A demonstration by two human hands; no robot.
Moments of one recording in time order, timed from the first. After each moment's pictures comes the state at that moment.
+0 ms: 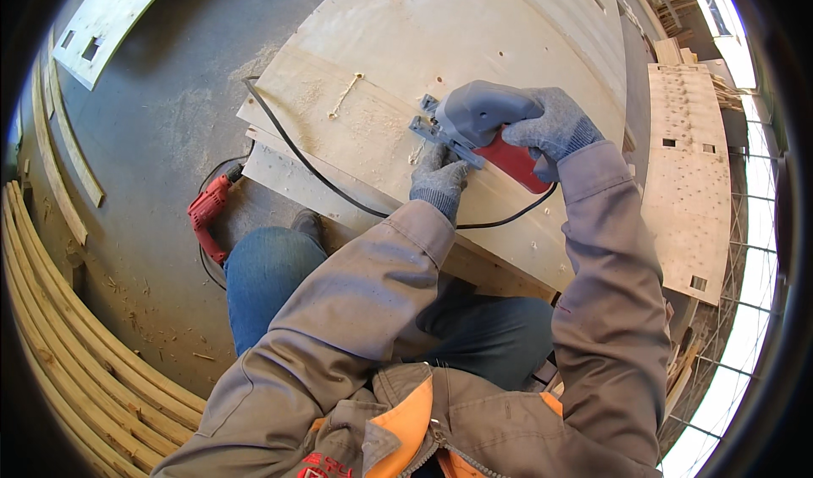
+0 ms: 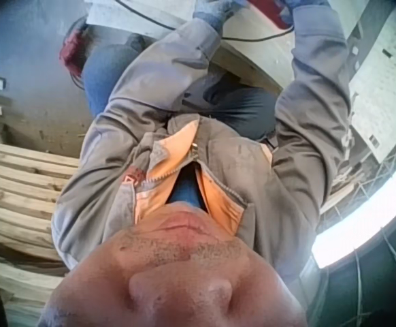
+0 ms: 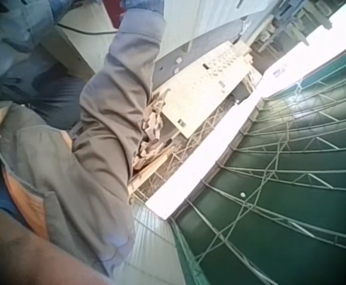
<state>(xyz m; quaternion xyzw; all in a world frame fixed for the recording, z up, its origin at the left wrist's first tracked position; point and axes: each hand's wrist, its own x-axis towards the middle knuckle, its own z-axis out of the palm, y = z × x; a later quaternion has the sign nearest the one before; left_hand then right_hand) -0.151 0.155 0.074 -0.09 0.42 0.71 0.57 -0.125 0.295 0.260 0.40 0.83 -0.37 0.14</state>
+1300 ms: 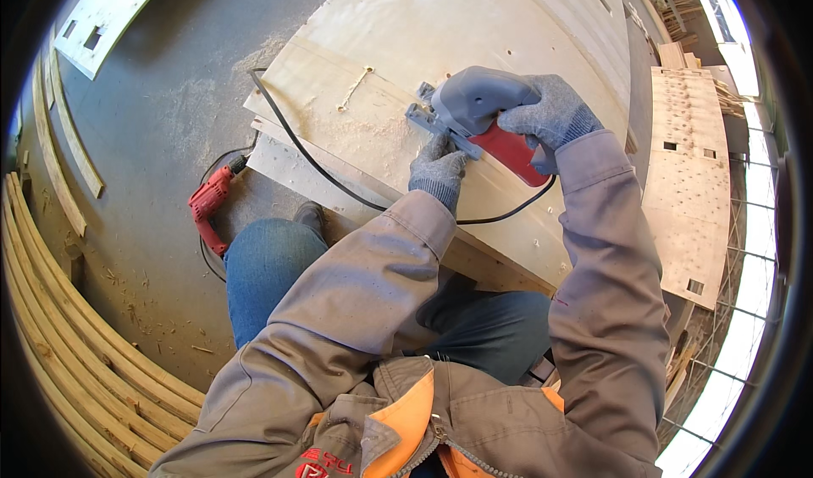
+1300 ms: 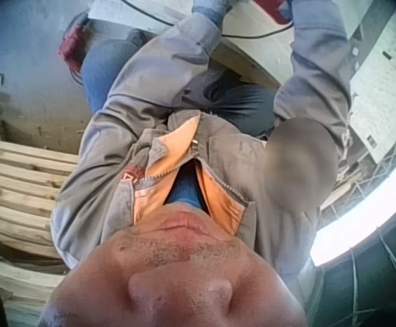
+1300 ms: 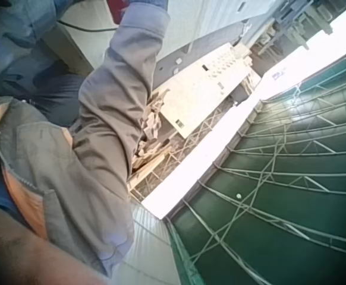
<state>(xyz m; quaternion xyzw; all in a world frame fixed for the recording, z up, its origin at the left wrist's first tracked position) -0.162 0.150 0.083 -0.12 0.44 0.71 0.54 -0.145 0.294 0.259 0.39 0.83 -0.35 0.16</state>
